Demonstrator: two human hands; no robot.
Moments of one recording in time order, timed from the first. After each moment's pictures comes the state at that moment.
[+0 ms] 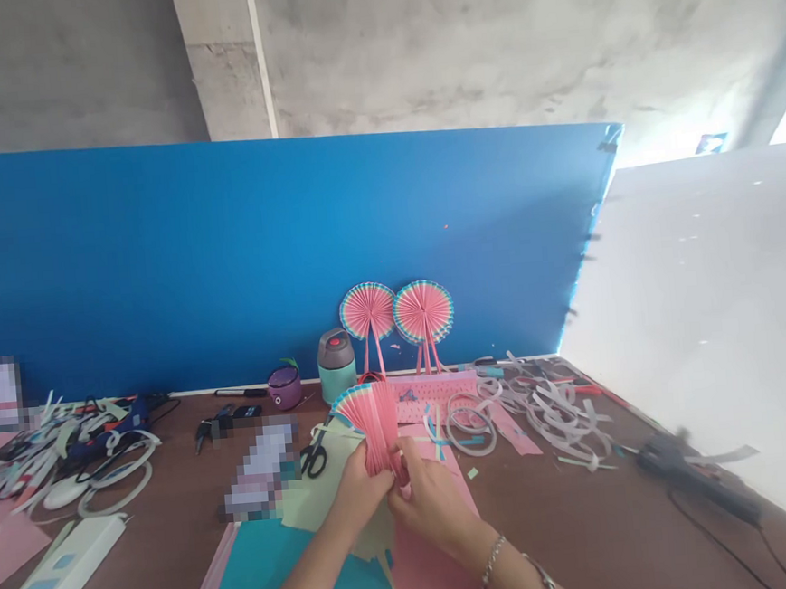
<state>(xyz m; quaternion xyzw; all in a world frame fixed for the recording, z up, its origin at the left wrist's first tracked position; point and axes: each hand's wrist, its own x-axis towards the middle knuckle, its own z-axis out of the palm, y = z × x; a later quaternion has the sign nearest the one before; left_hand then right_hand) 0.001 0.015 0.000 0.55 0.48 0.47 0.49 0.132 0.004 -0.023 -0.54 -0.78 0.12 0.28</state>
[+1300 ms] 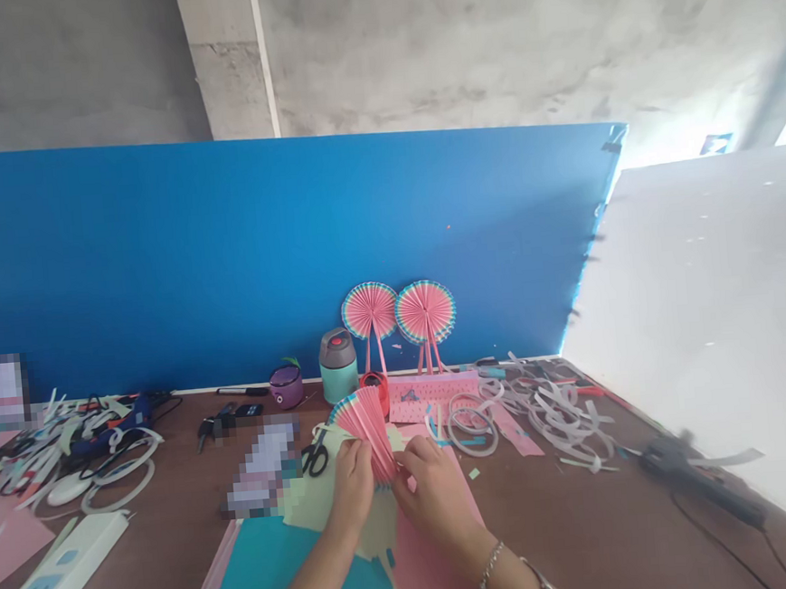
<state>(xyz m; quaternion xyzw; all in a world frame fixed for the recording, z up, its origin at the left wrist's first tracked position) -0.003 0.030 -0.029 0.53 0.56 0.54 0.34 0.129 0.006 -0.017 -0.54 -0.77 0.01 0.34</state>
